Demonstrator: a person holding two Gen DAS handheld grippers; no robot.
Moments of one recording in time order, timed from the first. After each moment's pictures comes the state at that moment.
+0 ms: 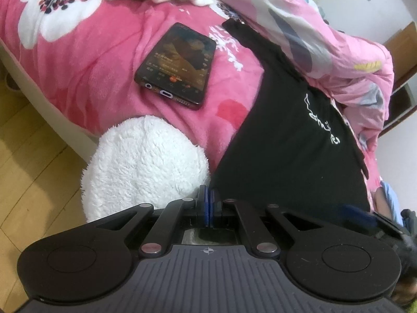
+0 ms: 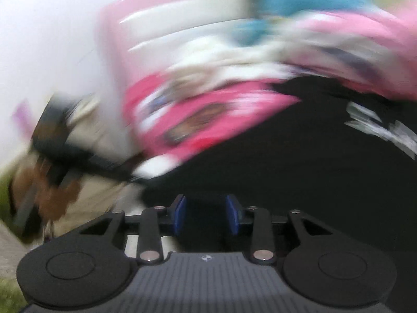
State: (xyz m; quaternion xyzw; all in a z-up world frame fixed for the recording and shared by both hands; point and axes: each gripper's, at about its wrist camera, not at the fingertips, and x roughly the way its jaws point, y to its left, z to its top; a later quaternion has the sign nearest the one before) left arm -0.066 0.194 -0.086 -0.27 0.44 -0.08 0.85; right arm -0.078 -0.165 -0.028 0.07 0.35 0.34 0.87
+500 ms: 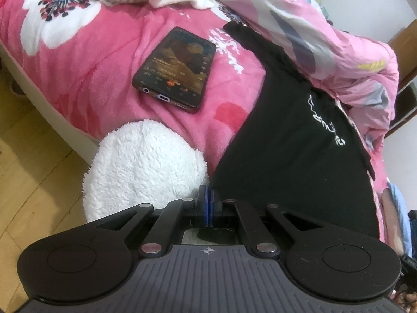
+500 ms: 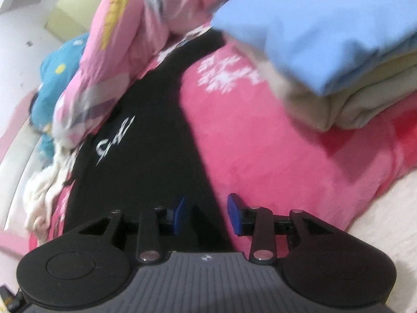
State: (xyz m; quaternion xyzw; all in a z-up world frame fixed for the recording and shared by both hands) left arm -0.063 0.184 -0.082 -0.25 0.44 -0.06 0.86; right arm -0.139 -0.398 -0.073 0.34 0.38 -0.01 0.86
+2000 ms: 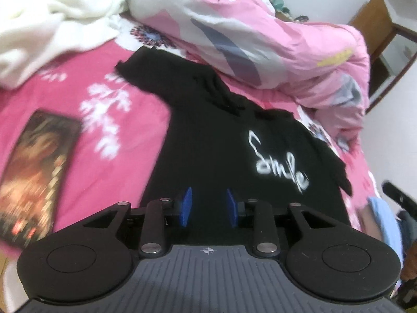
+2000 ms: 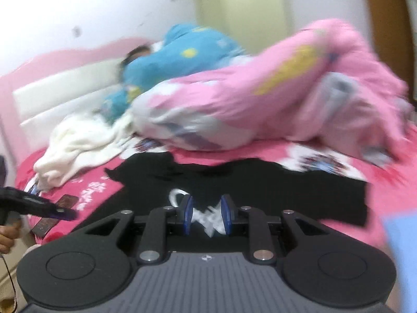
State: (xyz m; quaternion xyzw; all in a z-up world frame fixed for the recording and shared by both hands) left arm 0.097 0.085 -0.030 -0.19 0.41 -0.14 0.88; right arm 0.051 -0.262 0.052 0.02 0.27 0.18 0.95
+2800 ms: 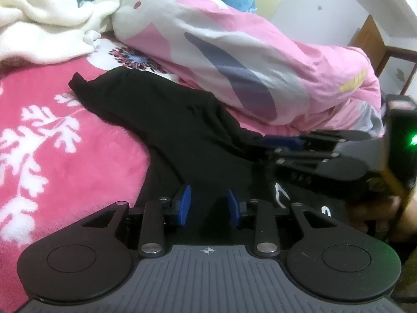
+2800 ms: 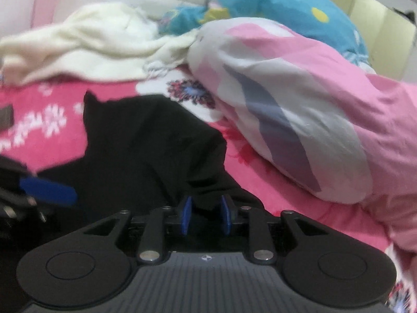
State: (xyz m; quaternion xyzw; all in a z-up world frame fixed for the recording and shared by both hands) left arm 0.170 0.058 -0.097 -0.21 0.31 -0.13 0.92; right arm 0.247 -0.098 -0.062 -0.26 0.28 0.28 0.88
